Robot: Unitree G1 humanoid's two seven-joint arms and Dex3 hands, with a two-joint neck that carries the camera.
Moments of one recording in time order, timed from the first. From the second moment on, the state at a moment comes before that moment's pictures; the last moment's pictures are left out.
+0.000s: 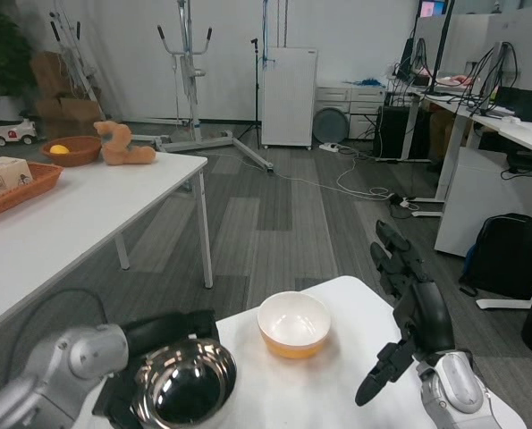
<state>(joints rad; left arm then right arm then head) -0.40 0.53 -0.31 -0.20 0.47 0.42 -0.63 -0.50 -0.43 0.35 0.62 0.56 -0.74 -0.05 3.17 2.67</state>
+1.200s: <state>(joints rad) -0.34 0.44 -0.21 -0.08 0.41 0.29 -0.67 -0.49 -0.43 0.37 0.62 0.57 -0.75 -0.05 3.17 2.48</state>
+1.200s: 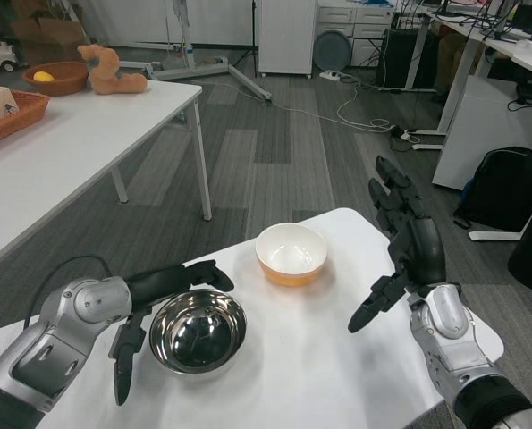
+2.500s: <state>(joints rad) -0.38 0.11 0.38 -0.21 0.14 -0.18 -0.46 -0.51 -0.41 0.33 0.61 0.57 -0.76 -0.06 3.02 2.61</state>
